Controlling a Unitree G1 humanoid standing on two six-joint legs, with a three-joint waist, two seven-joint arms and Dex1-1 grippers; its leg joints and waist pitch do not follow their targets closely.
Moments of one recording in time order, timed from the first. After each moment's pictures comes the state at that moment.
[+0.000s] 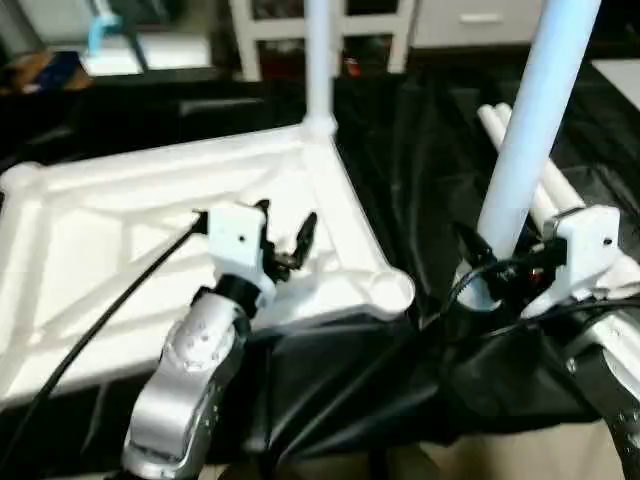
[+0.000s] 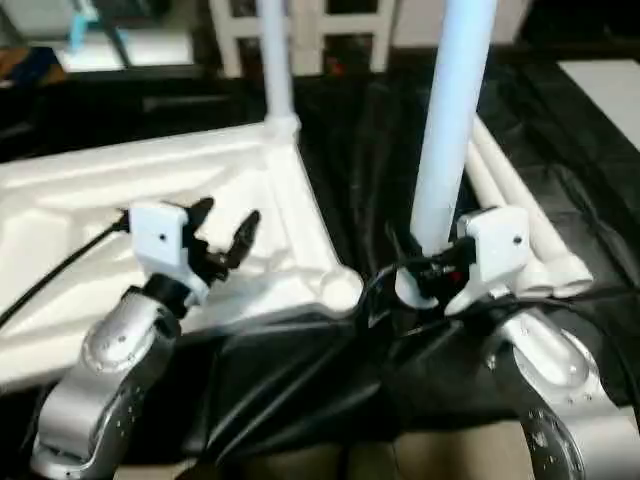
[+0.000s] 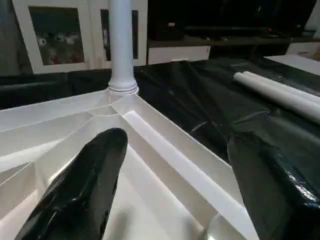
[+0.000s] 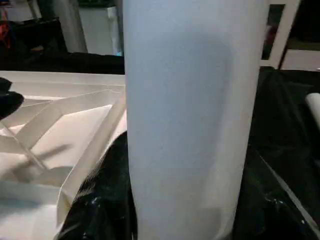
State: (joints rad) left arm -0.13 0.10 -0.16 -0.37 -0.14 0.37 -0.12; right arm 0.00 -0.42 -0.14 -0.62 0.46 0.58 0.30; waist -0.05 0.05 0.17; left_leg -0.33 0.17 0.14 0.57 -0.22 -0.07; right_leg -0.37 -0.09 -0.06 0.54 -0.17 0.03
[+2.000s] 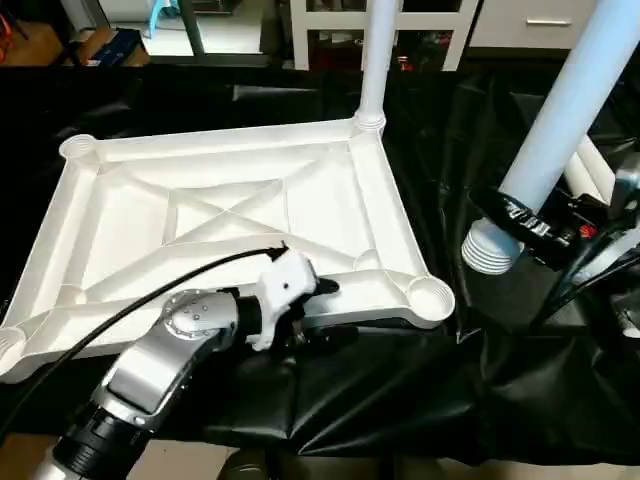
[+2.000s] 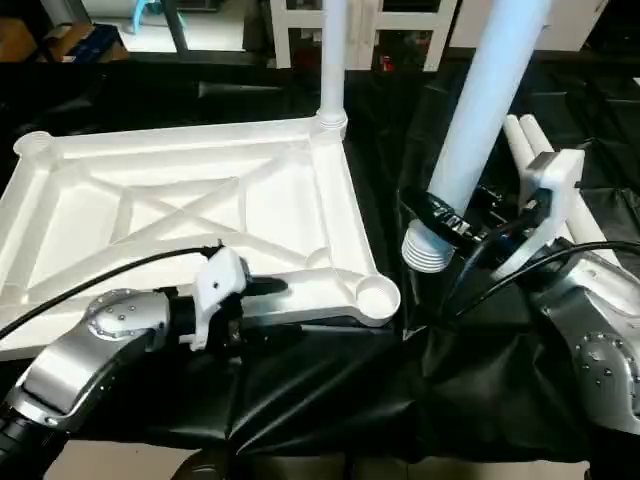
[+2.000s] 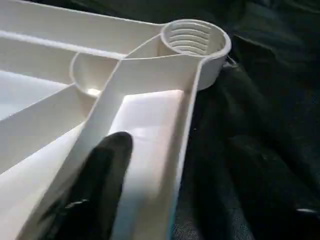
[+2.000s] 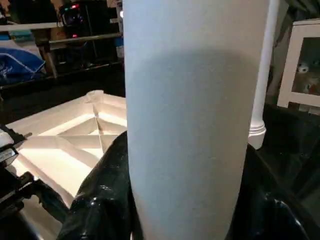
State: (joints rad) left arm -0.32 0.46 -0.38 -0.13 -0.19 0.40 -0.85; right arm -0.22 -0.58 -0.26 -0.27 0.66 0.45 0.77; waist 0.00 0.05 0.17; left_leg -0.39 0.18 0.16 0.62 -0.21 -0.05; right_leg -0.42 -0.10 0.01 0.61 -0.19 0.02
